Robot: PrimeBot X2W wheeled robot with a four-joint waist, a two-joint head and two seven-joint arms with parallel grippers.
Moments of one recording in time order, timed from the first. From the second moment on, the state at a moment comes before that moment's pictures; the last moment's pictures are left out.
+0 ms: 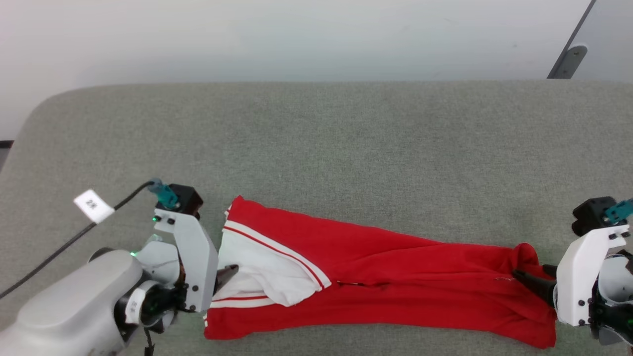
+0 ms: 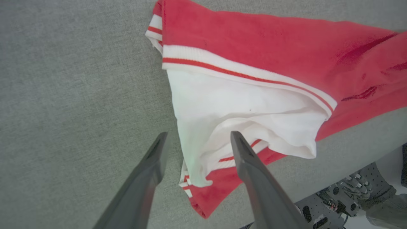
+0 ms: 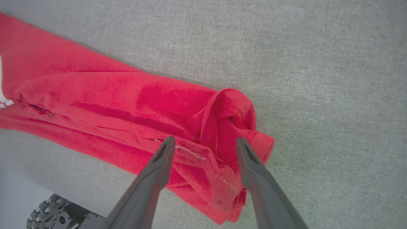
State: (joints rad) left arm -0.77 0.78 -1.10 0.19 -1.28 0.23 0.57; right arm -0.26 -0.43 0.12 0.12 0.65 0.13 0.91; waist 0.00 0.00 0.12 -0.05
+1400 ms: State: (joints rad) left arm -0.03 0.64 -0.37 -0.04 -0.79 0.28 -0.26; right arm -0.15 -0.33 -0.21 0.29 0.55 0.13 1.01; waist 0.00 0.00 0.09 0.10
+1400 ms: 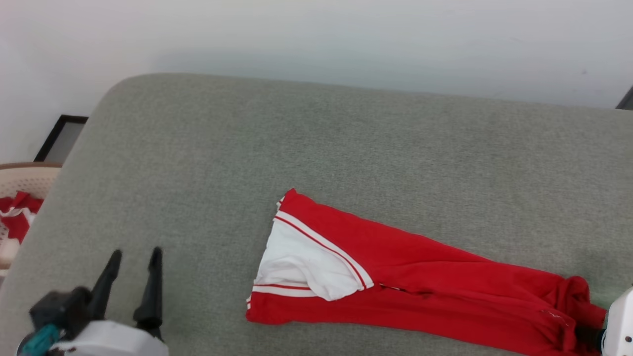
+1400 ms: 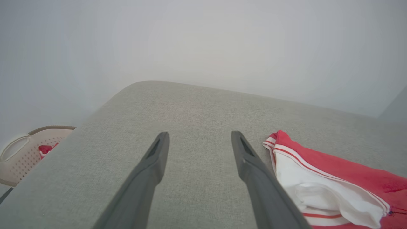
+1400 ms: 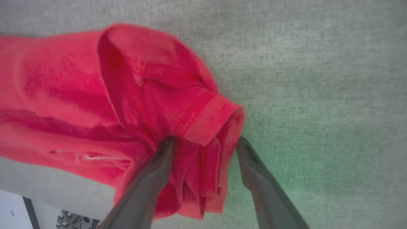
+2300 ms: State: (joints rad) left arm 0.09 0.34 -0.02 0.03 -0.52 0.02 -0.26; right arm -0.28 -0.44 -0.13 0.44 0.62 0.13 0.89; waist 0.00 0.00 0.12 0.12
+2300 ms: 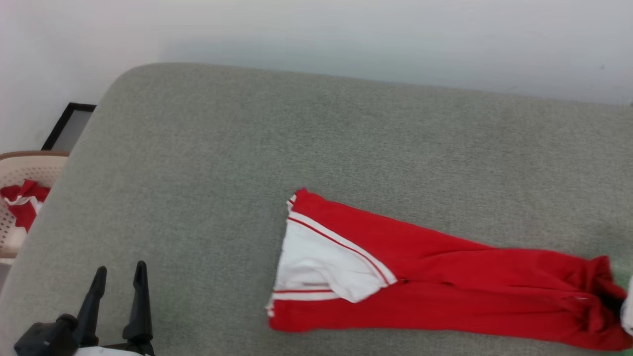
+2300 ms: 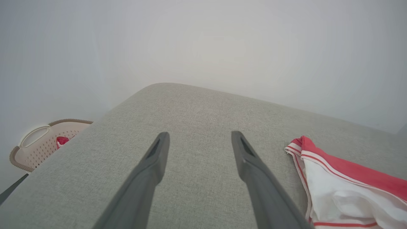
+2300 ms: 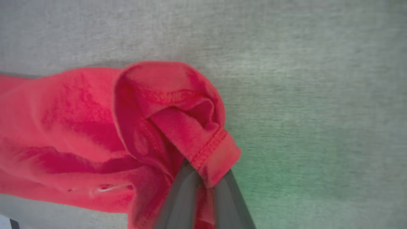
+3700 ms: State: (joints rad) left arm 0.09 0.24 0.02 0.12 -0.44 -0.08 -0.26; right arm -0.35 -0.35 0.14 0.15 0.65 0.13 0.91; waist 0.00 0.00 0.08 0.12
